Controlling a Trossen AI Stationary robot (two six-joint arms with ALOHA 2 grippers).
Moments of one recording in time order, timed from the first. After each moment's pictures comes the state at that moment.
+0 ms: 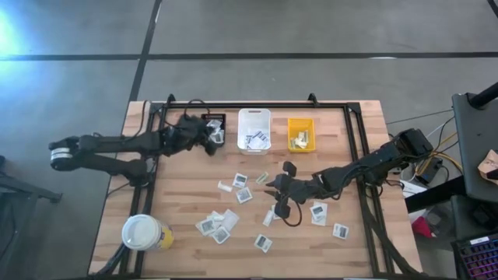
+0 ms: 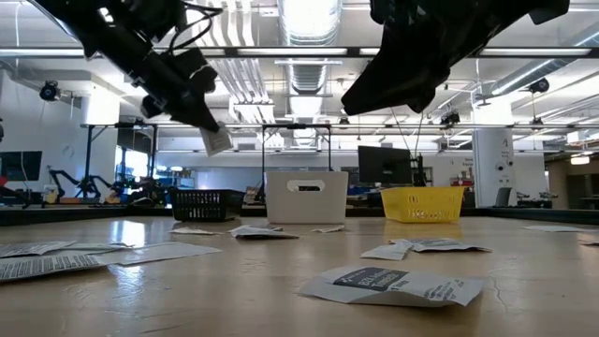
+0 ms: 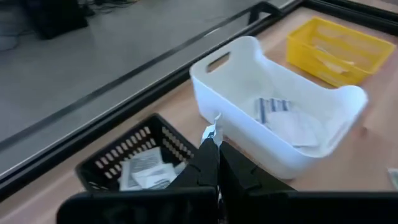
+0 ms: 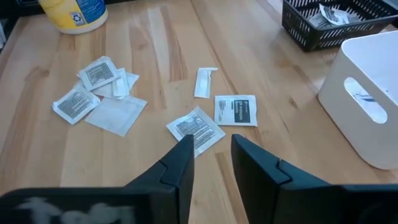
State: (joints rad) left arm 0.28 1.03 0.60 -0.09 -0.45 -0.26; right arm 0.34 1.54 0.84 0.06 0.44 0.40
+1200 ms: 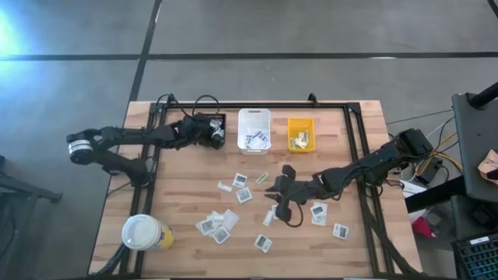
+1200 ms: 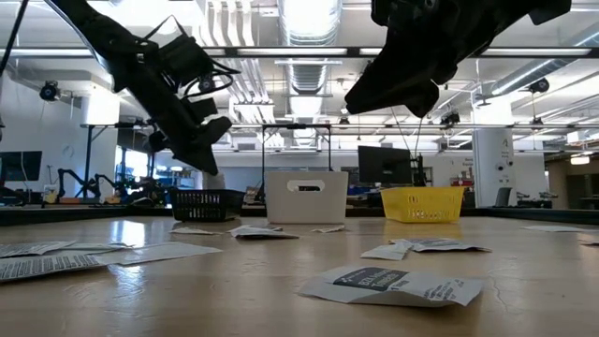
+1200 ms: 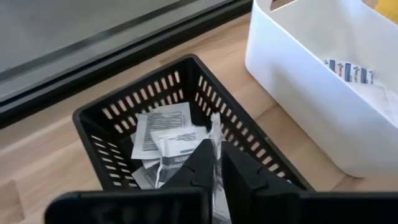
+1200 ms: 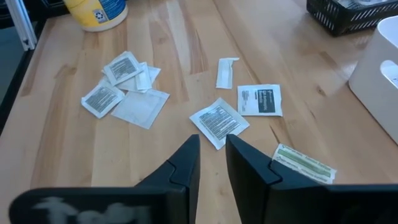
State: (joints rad) left arm 0.45 1.28 0.62 -0.06 -0.36 -0.38; right arm 0.34 1.54 0.84 0.06 0.36 0.46
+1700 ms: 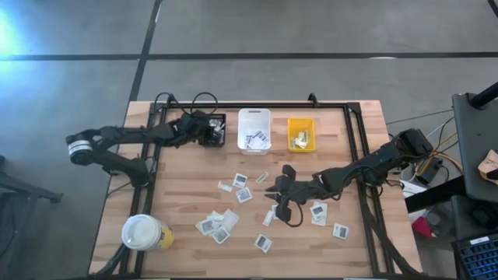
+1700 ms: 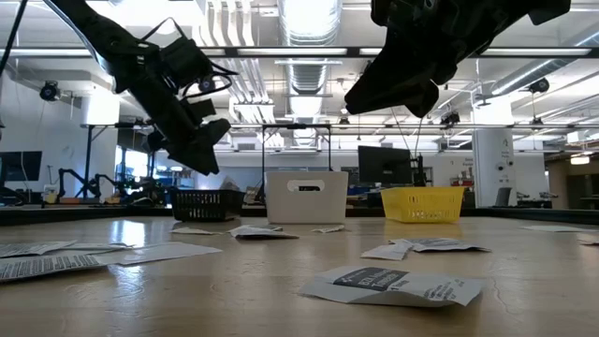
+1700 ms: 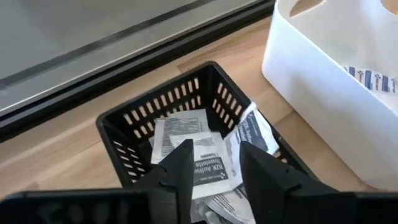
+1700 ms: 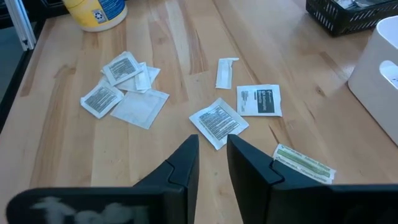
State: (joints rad) left arm 0.49 1.28 0.62 -0.06 -0.37 -0.36; right arm 0.34 1.54 0.84 0.06 0.36 0.46
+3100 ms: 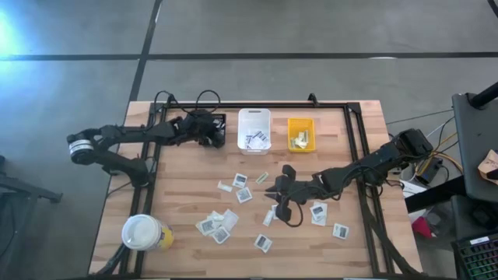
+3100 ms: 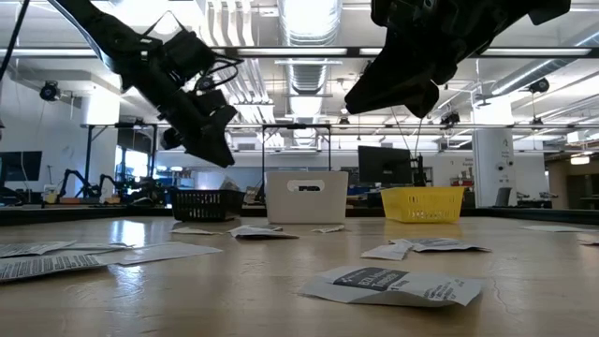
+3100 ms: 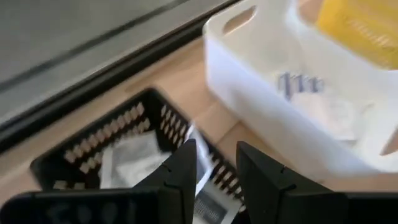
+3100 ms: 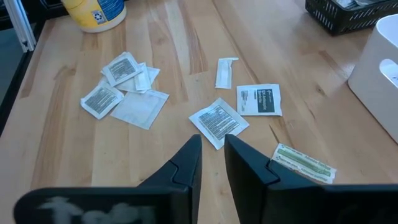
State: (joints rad) left arm 0.48 1.29 0.65 0.01 -0.21 -0.26; right arm 0.34 1.54 0.84 0.06 0.36 0.47
